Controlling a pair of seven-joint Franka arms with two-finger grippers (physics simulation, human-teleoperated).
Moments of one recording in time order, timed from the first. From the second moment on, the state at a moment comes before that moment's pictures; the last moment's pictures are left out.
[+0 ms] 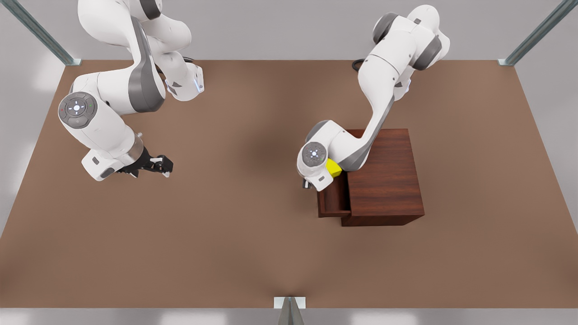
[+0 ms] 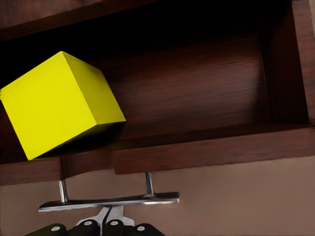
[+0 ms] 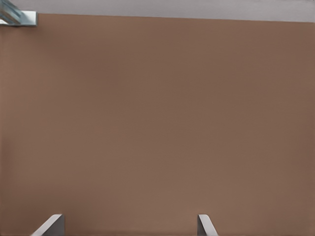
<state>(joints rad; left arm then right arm) -0.58 0.67 -0.12 -1.36 -0.04 1.87 -2.11 0.28 0.26 -0.07 -1.34 0.00 1.61 0.18</state>
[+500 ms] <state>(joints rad) -0.52 0.65 -0.08 -1.39 -0.03 1.71 -2.02 0.28 0.26 -0.07 -1.34 0.00 1.61 0.12</state>
